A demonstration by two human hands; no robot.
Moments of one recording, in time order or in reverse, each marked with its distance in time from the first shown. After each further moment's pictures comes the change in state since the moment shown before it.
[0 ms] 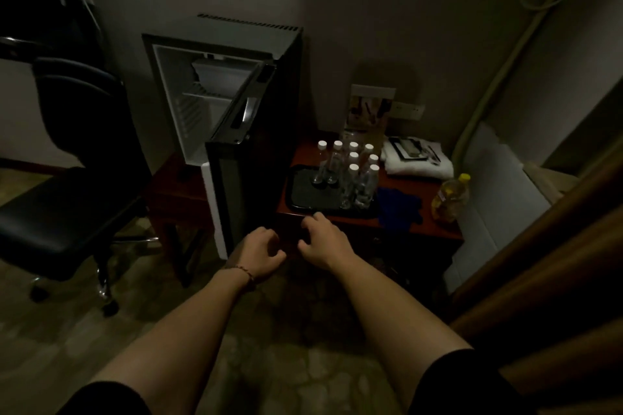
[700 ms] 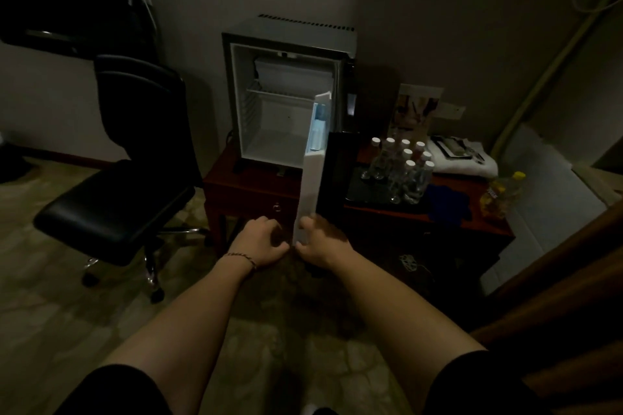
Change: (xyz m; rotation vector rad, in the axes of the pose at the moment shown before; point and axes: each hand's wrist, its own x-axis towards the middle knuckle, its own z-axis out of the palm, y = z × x) left_hand -0.056 -0.151 -0.103 0.054 -0.025 -0.057; right_hand 0.022 -0.182 0.078 -0.003 -0.098 -0.028
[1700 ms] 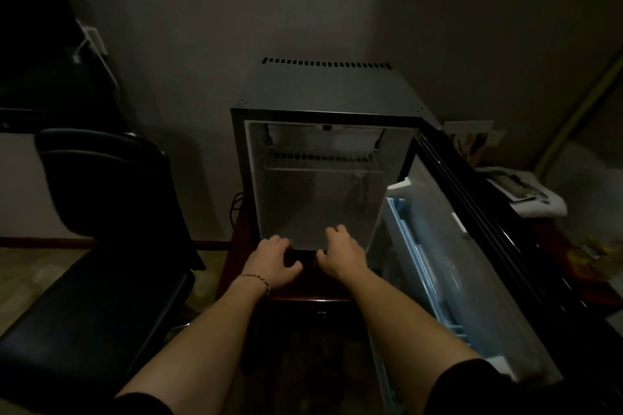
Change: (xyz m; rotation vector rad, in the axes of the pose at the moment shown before) left_hand 0.340 -0.145 -0.105 0.074 -0.127 0.114; right_hand 0.366 -0.033 -0.034 0.023 0.130 0.358
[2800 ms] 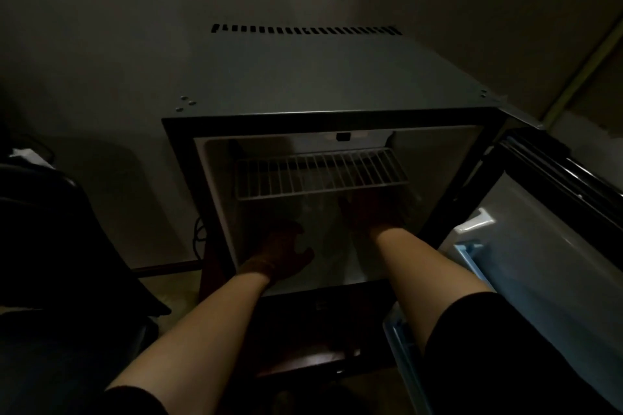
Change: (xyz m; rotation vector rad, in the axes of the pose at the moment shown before) left_hand 0.213 -0.038 0.033 -0.117 -0.193 0.096; right_hand 0.204 0.041 -0.025 0.186 0.161 0.264
